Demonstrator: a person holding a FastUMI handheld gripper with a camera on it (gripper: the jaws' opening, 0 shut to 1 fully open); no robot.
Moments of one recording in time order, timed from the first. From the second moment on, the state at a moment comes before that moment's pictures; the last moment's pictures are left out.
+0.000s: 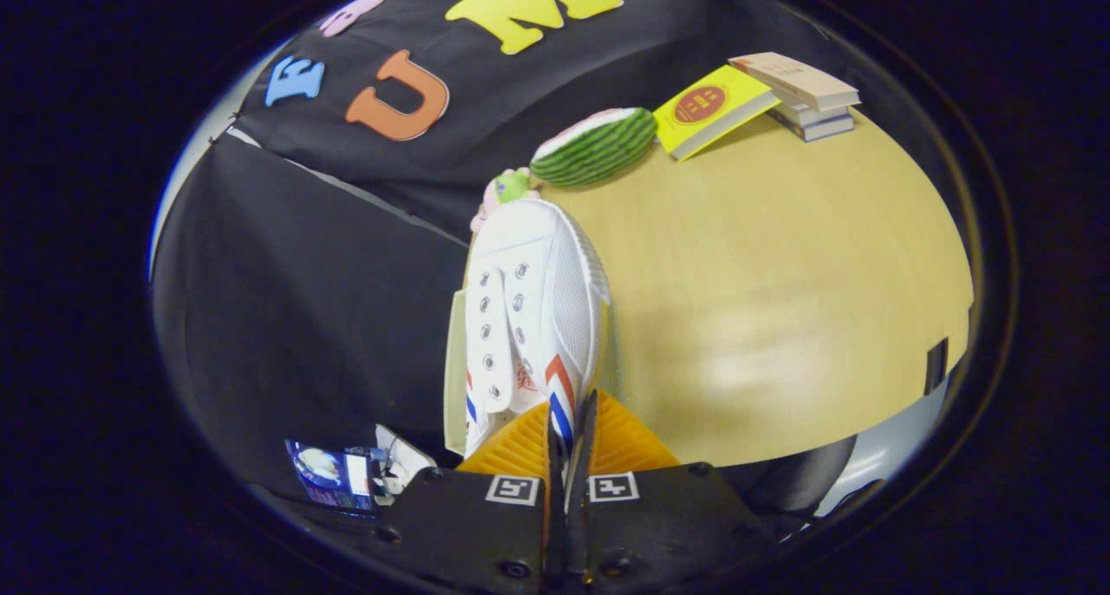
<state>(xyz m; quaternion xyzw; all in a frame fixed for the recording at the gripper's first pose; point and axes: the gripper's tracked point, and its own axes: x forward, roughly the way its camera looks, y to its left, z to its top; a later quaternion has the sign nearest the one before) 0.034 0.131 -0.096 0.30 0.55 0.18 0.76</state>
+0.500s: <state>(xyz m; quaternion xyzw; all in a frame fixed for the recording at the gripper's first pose) 0.047 0.225 -0.152 0.29 0.62 0.16 0.71</state>
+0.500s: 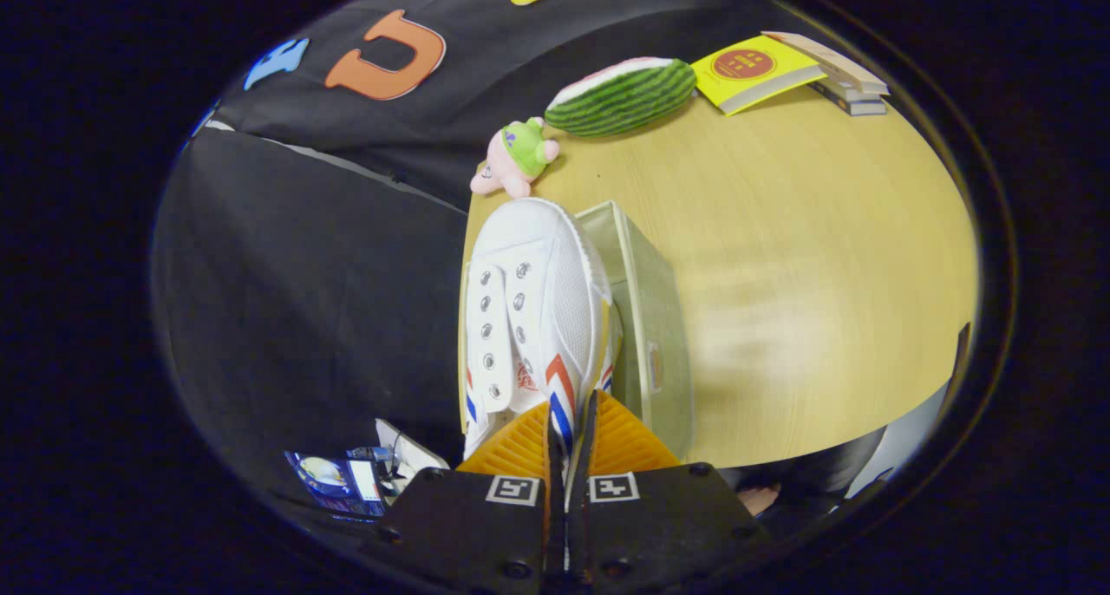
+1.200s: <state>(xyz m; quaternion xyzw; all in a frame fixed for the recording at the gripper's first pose) 0.035 0.227 -0.150 0.26 0.60 0.18 0.74</state>
